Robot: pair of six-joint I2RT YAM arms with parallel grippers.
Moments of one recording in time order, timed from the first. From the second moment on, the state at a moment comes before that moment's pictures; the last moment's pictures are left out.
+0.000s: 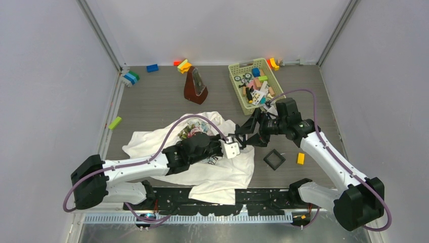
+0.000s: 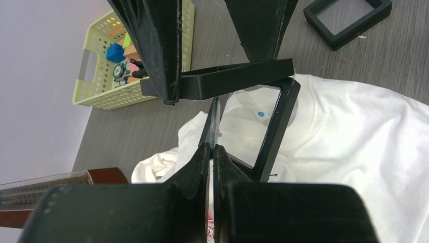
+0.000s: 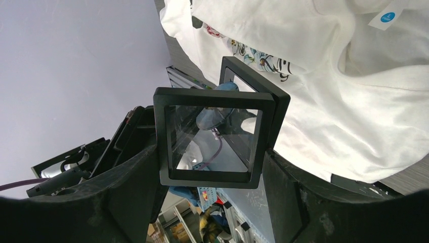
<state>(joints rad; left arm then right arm) -1.12 1.21 0.69 0.23 -0.08 0.60 0.35 1.09 0.85 -0.54 -0.70 0.97</state>
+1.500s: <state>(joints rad) -1.12 1.11 0.83 -0.04 -0.05 0.32 0.34 1.05 0.73 -0.40 -0.68 0.96</state>
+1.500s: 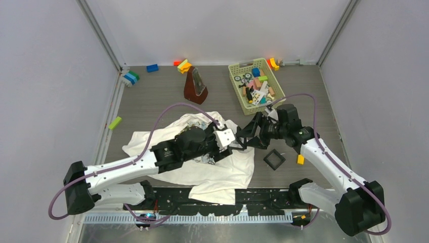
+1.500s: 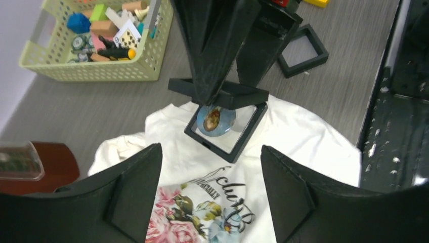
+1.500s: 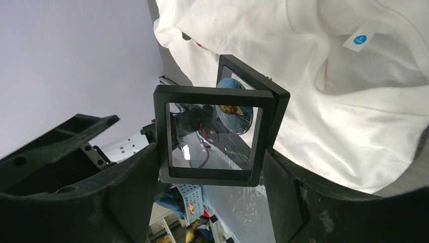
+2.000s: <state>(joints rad) -0.79 1.17 0.90 -0.17 0.24 -0.36 0.34 0.91 0.67 -0.34 -0.64 0.92</state>
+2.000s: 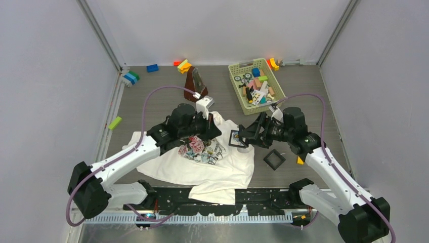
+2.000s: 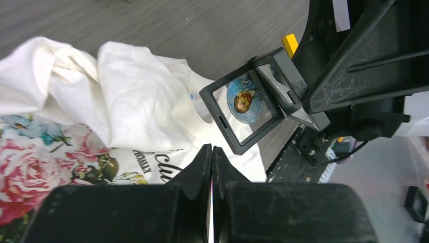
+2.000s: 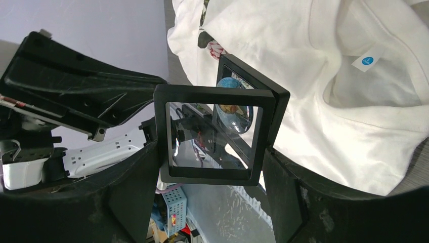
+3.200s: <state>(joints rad) -0.78 1.44 0.91 0.02 0.52 -0.63 0.34 0.92 0.70 -0.35 -0.66 0.92</state>
